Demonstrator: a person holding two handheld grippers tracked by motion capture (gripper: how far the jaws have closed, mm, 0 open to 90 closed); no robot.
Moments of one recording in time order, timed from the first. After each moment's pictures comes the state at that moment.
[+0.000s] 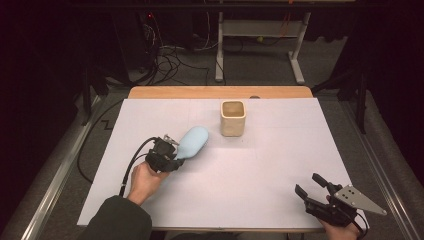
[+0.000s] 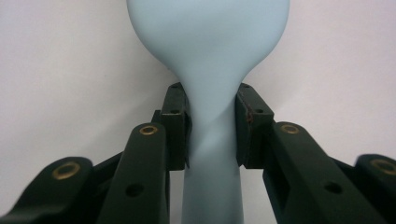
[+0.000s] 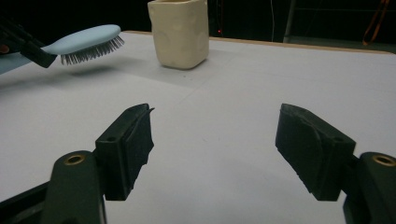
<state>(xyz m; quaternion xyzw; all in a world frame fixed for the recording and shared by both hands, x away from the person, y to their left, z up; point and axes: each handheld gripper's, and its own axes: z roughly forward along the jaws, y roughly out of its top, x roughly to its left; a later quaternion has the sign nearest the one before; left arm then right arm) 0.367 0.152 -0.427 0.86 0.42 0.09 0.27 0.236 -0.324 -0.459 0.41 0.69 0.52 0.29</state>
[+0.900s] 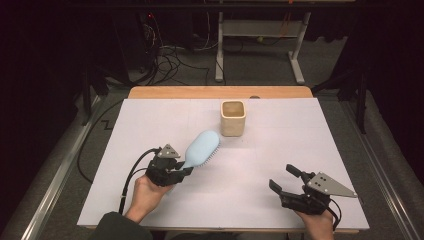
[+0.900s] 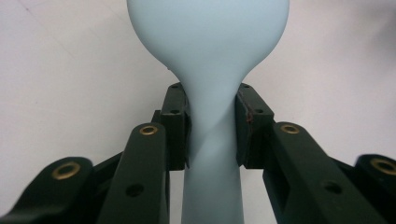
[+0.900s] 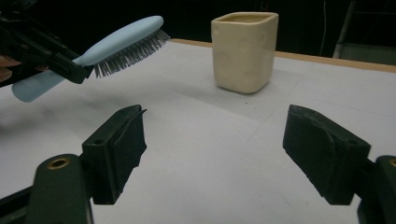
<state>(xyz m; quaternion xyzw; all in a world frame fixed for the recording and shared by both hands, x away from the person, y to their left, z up) 0.320 0.144 -0.415 0.86 0.36 0.07 0.36 0.260 -0.262 -0.439 0.36 0.71 0.56 0.23</state>
